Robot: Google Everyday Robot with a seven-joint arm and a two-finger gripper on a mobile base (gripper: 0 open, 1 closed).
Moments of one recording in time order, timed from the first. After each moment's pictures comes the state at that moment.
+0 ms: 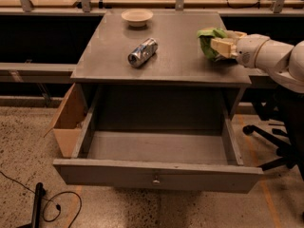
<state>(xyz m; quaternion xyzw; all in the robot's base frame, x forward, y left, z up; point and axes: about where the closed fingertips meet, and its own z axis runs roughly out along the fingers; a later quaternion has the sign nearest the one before) 0.748 -0.223 0.927 -0.28 0.68 0.19 0.65</state>
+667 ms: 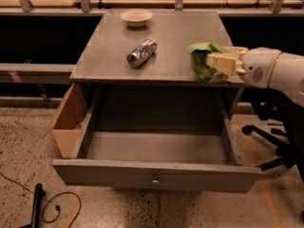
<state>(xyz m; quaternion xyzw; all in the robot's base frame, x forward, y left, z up) 0.612 -0.169 0.944 -0.29 0.69 0.30 0.59</state>
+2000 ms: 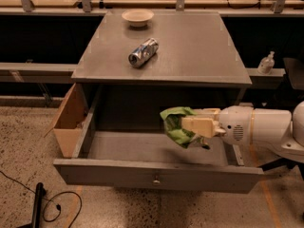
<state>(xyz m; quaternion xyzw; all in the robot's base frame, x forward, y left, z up) 0.485 -0.100 0.839 -0.29 0.76 0.40 0.43</state>
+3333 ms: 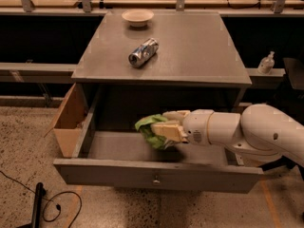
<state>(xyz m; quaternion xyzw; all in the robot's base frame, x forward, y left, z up) 0.524 -0.035 0.782 -0.35 0.76 0.32 0.45</state>
